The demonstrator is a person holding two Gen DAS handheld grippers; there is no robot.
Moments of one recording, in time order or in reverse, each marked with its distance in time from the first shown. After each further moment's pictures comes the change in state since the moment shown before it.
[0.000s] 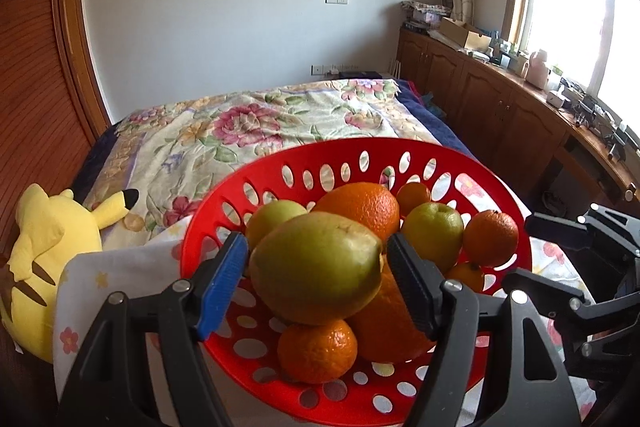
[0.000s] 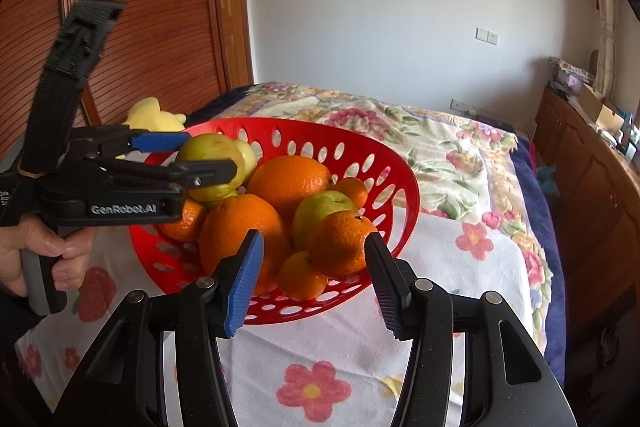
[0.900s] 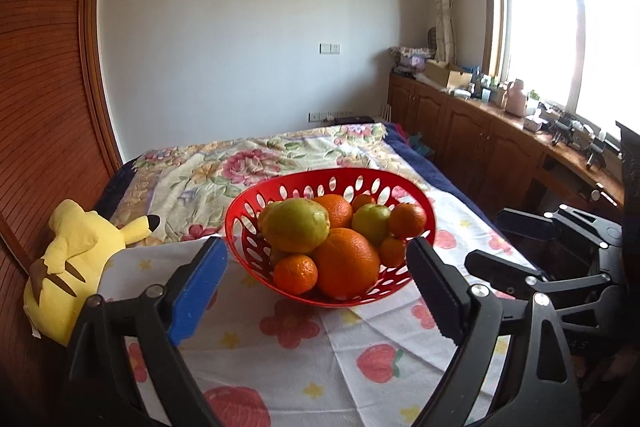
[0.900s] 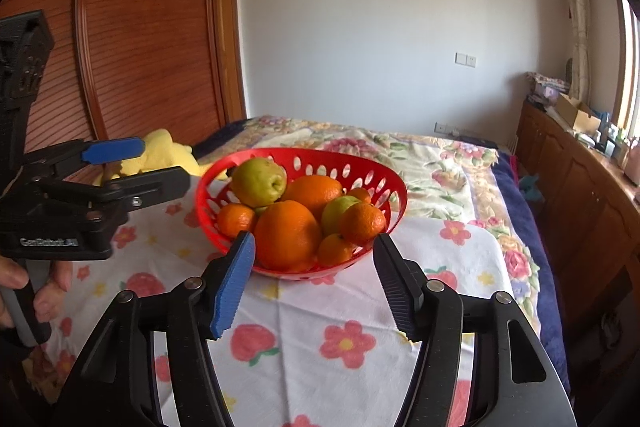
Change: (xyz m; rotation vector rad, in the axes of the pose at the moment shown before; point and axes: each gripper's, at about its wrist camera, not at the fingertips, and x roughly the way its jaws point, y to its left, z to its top) left arm -0.139 -0.021 -0.042 0.018 -0.194 -0.005; right arm -0.094 0.041 -0.023 0.038 -0.135 -0.051
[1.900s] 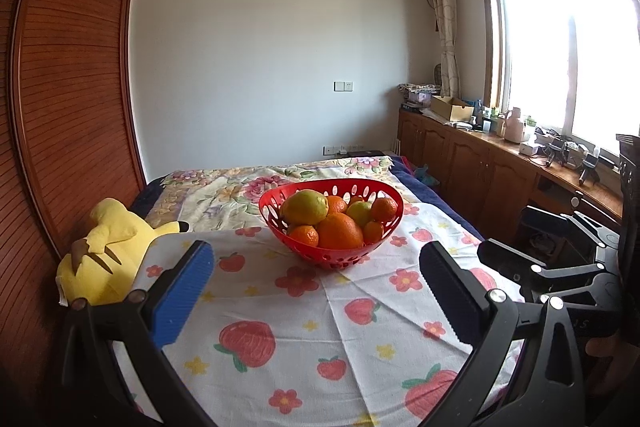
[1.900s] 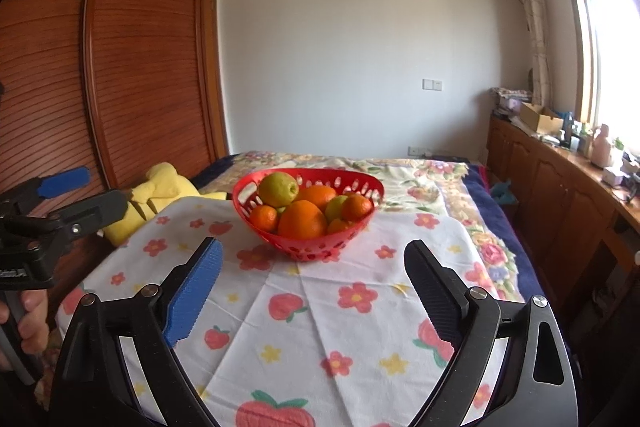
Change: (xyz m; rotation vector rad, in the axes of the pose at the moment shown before) left arm -0.132 -0.022 -0.059 -0.016 -0.131 0.070; right arm -0.105 0.042 -0.036 0.065 -0.132 -0.095
